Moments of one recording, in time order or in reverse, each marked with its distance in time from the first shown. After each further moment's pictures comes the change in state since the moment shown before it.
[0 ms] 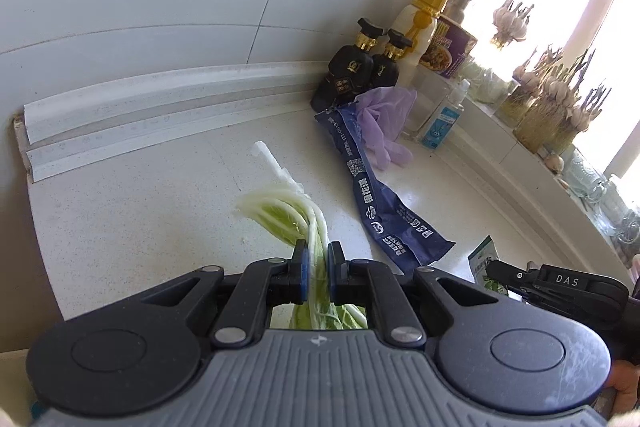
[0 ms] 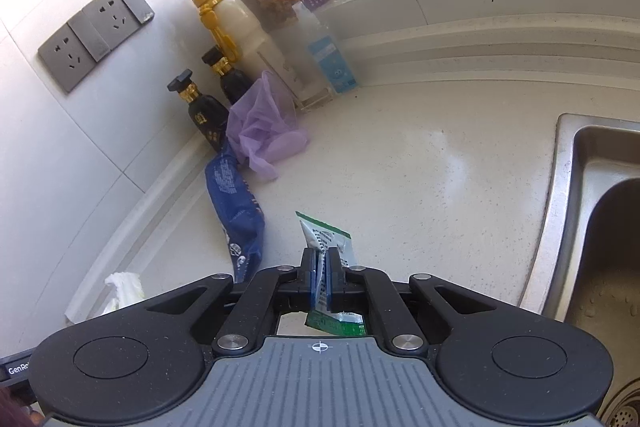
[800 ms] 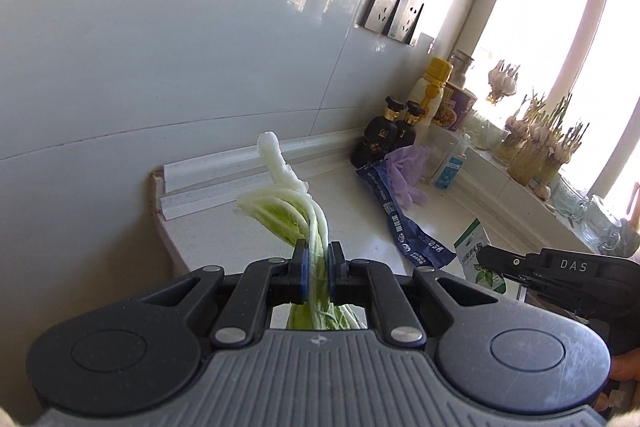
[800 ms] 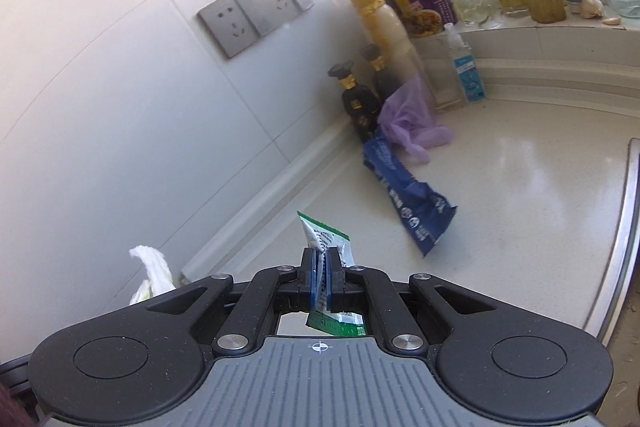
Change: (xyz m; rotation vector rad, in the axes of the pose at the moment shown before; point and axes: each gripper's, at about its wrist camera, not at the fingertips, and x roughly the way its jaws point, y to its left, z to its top) left arm -0.130 0.044 -0.005 0.028 -0.130 0.075; right arm -0.072 0.144 -0.048 -0.141 0.014 0.176
